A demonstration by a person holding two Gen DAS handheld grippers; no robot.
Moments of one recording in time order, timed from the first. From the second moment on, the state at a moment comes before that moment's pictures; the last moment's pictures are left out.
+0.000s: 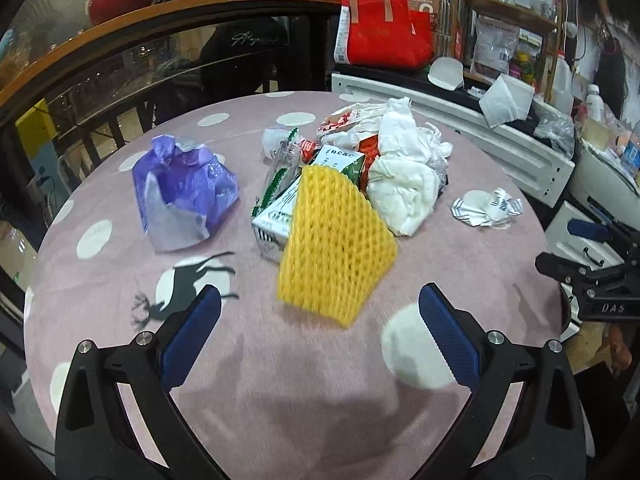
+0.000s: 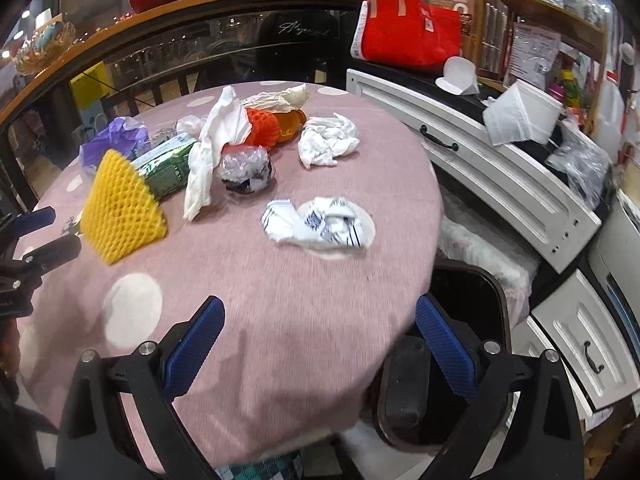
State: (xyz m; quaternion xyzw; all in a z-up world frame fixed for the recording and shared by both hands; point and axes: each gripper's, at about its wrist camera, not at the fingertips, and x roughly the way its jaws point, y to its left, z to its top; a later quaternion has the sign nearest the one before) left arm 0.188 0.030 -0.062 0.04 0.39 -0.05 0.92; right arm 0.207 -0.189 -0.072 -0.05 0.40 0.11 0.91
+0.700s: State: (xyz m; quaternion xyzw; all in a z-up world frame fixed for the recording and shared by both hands) left arm 0.226 0.032 -0.085 0.01 0.43 -0.08 0.90; right arm 0.276 -0.178 -0.089 -0.06 0.42 0.14 0.89
